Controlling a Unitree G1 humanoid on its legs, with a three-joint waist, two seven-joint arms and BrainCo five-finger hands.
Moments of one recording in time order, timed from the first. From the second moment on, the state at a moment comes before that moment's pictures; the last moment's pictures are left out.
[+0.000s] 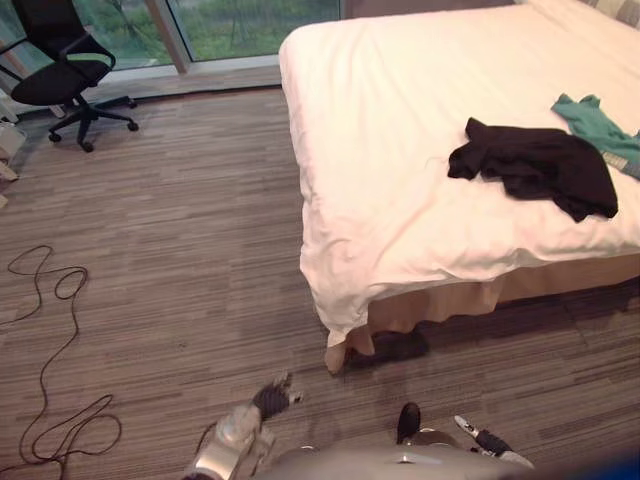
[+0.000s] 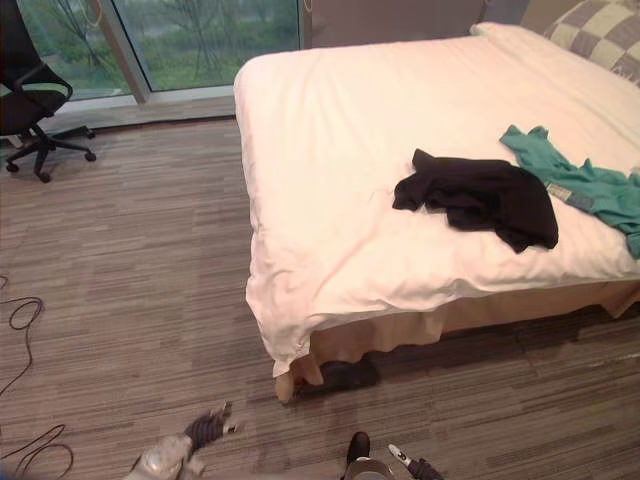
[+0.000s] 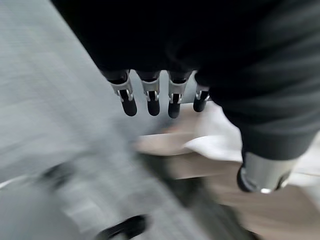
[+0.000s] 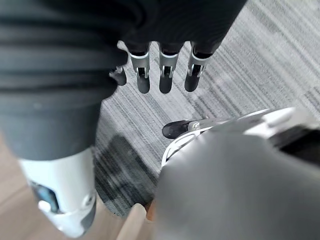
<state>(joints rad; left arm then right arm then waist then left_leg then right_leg) 0.17 0.23 -0.20 0.88 0.11 0.05 -0.12 0.11 -0.12 -0.23 1.06 0.37 0.12 -0.01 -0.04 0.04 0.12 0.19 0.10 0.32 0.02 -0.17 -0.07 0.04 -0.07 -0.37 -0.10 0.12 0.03</state>
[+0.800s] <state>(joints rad) 0.14 0.10 0.24 1.04 -0.03 -0.05 0.12 0.01 -0.19 -0.56 0.87 0.42 -0.25 -0.34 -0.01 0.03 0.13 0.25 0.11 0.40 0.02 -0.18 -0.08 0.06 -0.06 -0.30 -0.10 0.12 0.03</state>
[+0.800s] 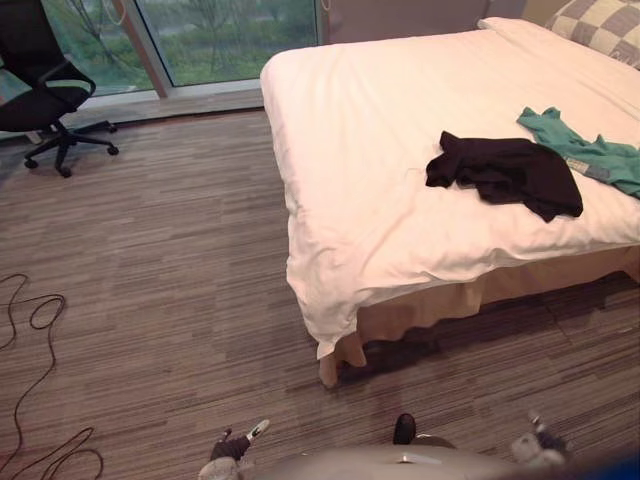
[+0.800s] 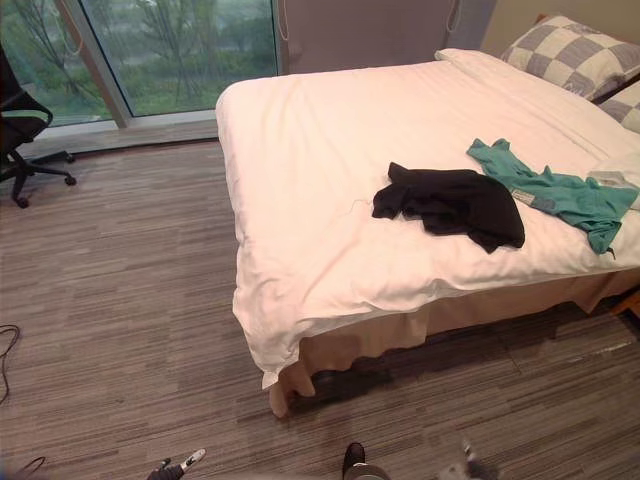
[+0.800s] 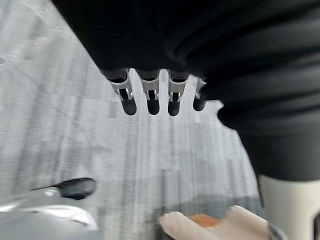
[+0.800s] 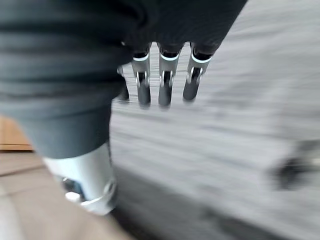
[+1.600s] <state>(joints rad) 0.16 0.16 0.16 0.96 -0.07 -0.21 0.11 -0.62 -0.22 0.21 0.14 0.37 -0.10 0.33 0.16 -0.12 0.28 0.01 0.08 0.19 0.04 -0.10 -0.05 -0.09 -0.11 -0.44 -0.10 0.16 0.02</state>
